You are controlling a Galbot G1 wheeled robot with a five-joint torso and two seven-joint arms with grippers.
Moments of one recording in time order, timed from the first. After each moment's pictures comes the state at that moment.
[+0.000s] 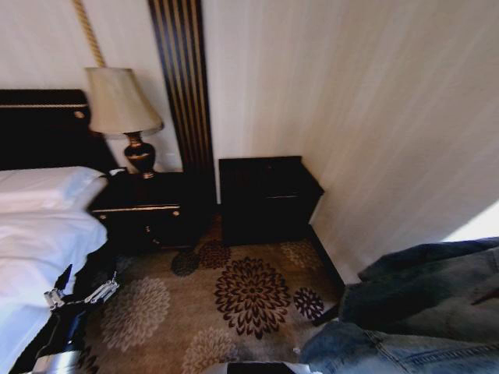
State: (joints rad) left arm 2.13 -1.32 -1.01 -2.31 -0.47 -0.40 -0.04; right arm -1.74 1.48 1.46 2.50 0.15 -0.08 0.27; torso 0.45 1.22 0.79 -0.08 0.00
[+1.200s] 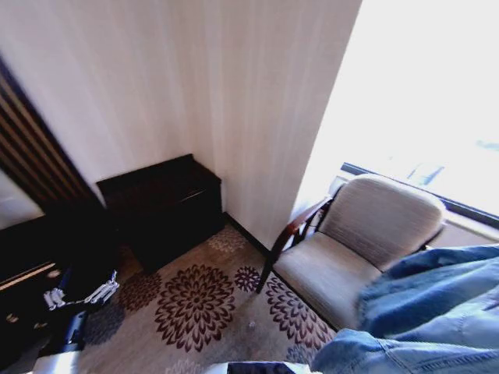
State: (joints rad) left arm 2.13 -1.32 -1.01 -2.31 -0.47 -0.40 -0.04; right arm -1.76 1.48 1.50 2.50 0.15 -0.08 0.28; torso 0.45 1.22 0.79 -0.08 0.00
